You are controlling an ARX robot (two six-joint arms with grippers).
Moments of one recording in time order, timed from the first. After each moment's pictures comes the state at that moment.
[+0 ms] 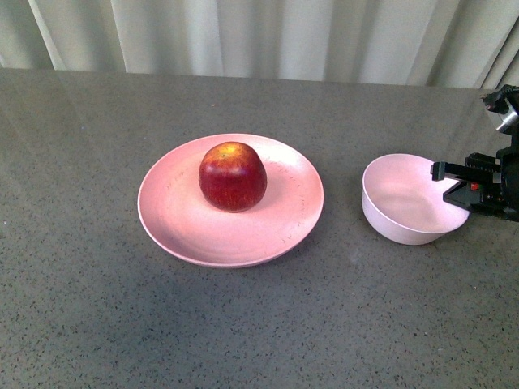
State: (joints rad) left arm 0.00 0.02 0.02 0.00 0.00 -0.01; right arm 0.05 1.96 0.89 0.29 -0.12 0.16
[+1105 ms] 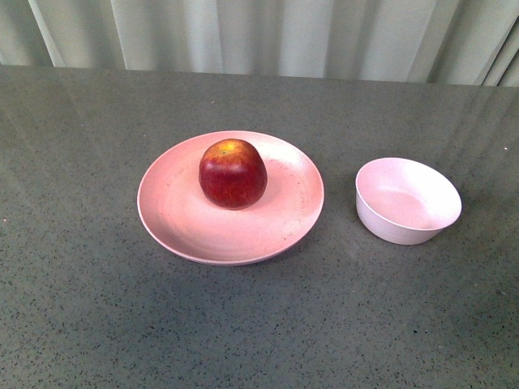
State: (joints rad) left arm 0.00 0.02 0.02 0.00 0.00 -0.01; right arm -0.10 1.36 0.33 1.01 -0.10 0.02
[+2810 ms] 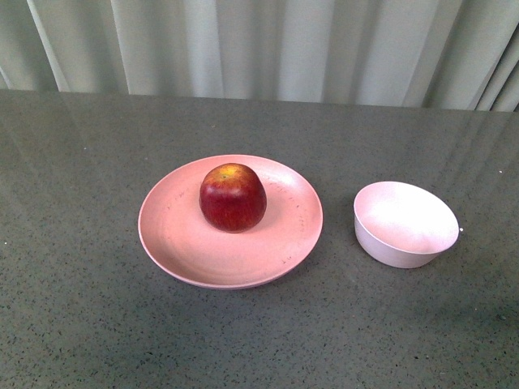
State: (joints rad) left arm 0.00 0.02 0.02 0.00 0.00 -0.01; right arm 0.00 0.31 0.02 0.31 0.00 0.00
